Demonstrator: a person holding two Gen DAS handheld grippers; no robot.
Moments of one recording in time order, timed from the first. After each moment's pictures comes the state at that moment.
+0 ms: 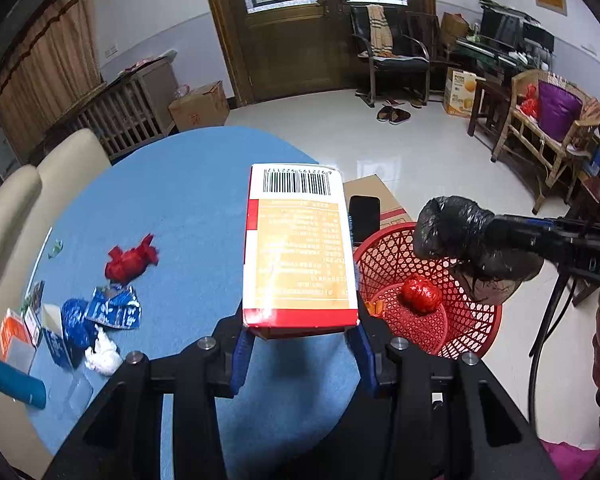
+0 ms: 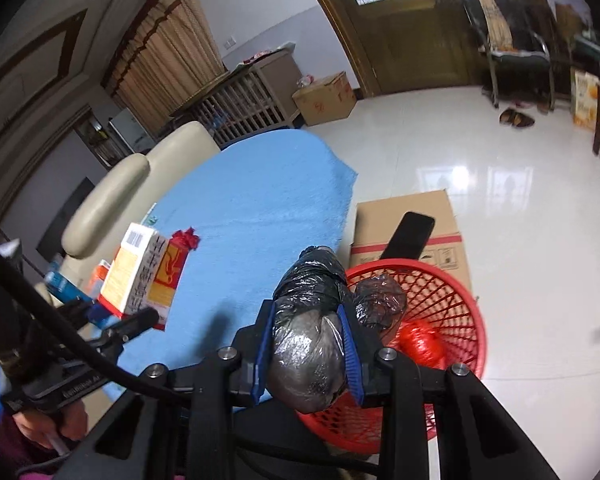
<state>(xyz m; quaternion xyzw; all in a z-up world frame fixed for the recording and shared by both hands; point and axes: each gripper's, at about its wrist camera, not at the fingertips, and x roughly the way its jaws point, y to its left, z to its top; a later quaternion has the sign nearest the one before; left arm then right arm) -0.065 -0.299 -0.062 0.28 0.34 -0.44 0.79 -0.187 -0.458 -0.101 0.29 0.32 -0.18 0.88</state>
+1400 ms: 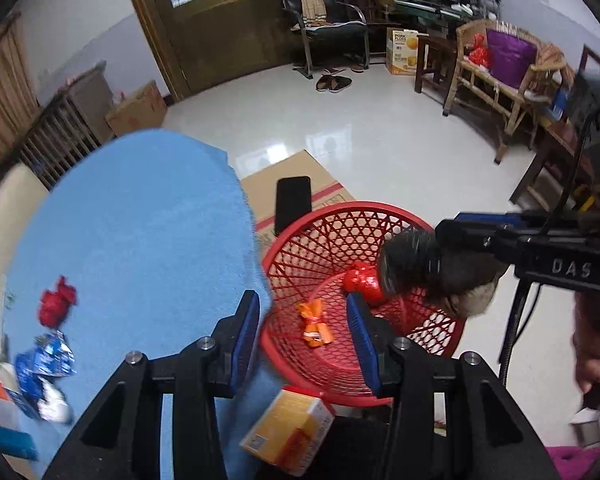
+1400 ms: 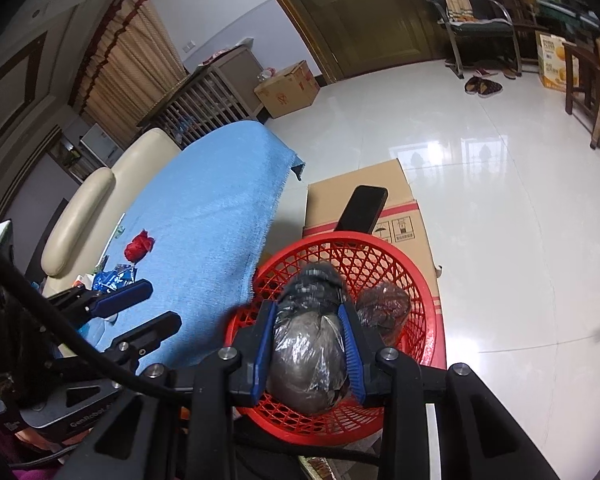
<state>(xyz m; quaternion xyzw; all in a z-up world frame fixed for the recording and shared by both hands) -0.104 -0.373 -0.102 0.33 0.36 -0.51 0.71 -0.226 -0.503 -0.152 0.36 0.32 -0.22 0.85</state>
